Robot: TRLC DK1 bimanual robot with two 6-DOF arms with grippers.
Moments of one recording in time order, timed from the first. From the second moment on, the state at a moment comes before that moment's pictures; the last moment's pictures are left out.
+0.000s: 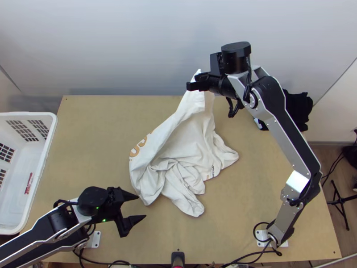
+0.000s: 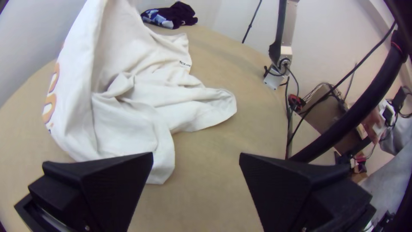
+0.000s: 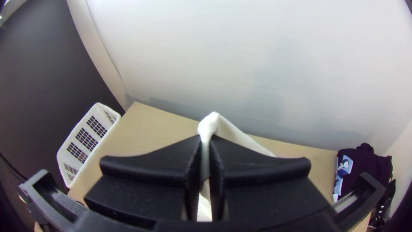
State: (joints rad) left arm -0.91 0.59 0.52 -0.55 0.24 -0.09; right arm 0.59 1.88 2.27 -0.86 0.00 0.25
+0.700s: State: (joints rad) left arm -1.07 0.78 0.35 -0.21 -0.12 0.40; right arm 0.57 1.88 2.26 -0.87 0.02 0.25
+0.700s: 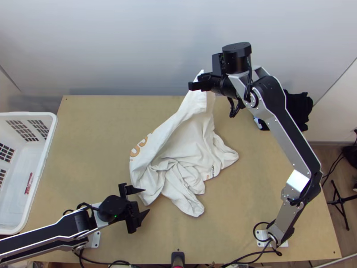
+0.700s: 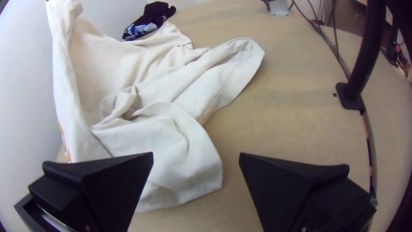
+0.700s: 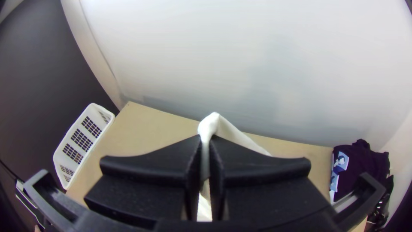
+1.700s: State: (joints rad) left arm -0.42 0.77 0.87 0.16 -0.04 0.49; right arm 0.46 1.83 2.27 -0.87 0.02 0.26
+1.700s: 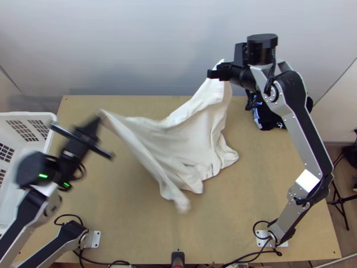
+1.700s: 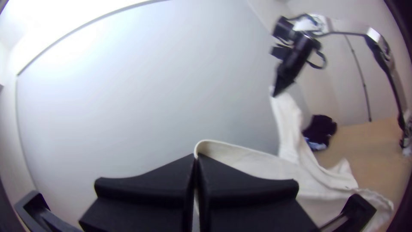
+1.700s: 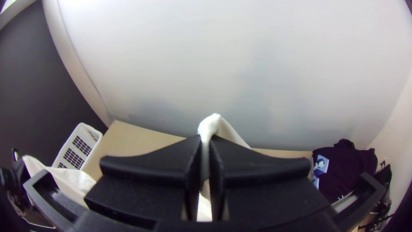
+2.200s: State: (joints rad) left arm 0.24 0.97 1.10 0.40 -0.01 0.14; right arm 0.30 1.78 2.31 -0.80 0.01 0.36
